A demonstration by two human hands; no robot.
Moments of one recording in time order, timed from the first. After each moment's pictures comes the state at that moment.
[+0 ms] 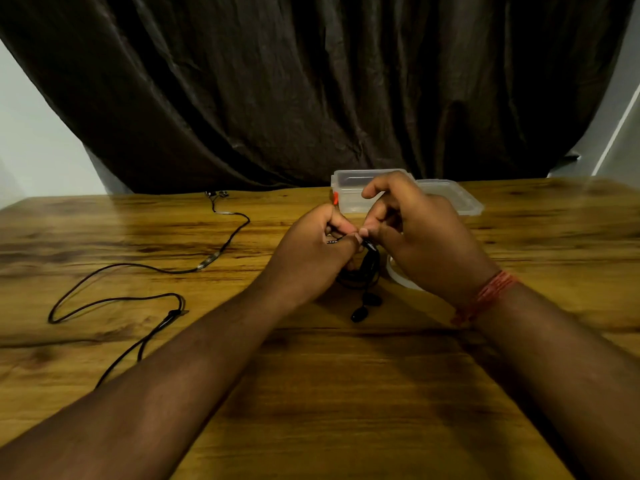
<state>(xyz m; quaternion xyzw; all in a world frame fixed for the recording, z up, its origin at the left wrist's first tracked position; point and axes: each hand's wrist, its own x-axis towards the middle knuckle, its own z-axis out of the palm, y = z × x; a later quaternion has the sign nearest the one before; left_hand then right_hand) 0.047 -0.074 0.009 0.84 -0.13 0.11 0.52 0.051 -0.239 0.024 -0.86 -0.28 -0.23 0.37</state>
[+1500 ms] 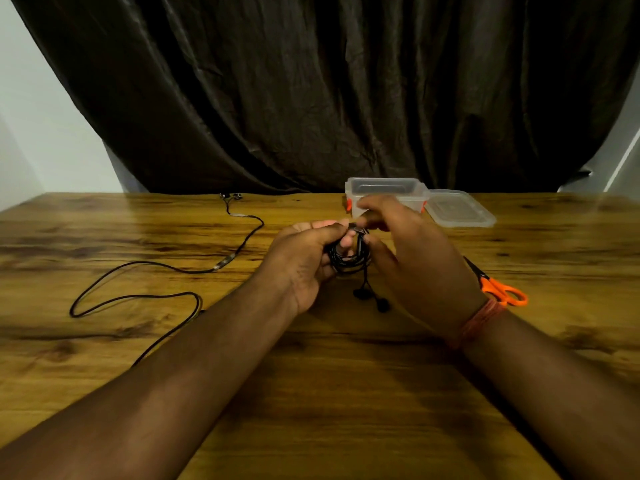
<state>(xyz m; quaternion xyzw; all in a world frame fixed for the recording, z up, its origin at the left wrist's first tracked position) 0.050 -0.064 0.022 0.57 0.06 -0.02 0.82 0.047 -0.211 0.011 -0.86 -0.28 -0.32 0.28</state>
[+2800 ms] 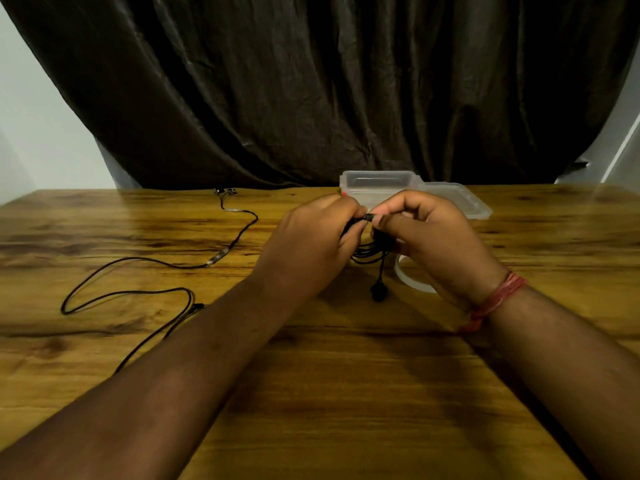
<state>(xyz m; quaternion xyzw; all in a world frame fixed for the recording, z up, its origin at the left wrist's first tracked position) 0.055 -0.058 0.015 0.85 -0.30 0.39 0.18 0.051 -0.227 0.023 -0.73 -0.17 -0.08 0.66</state>
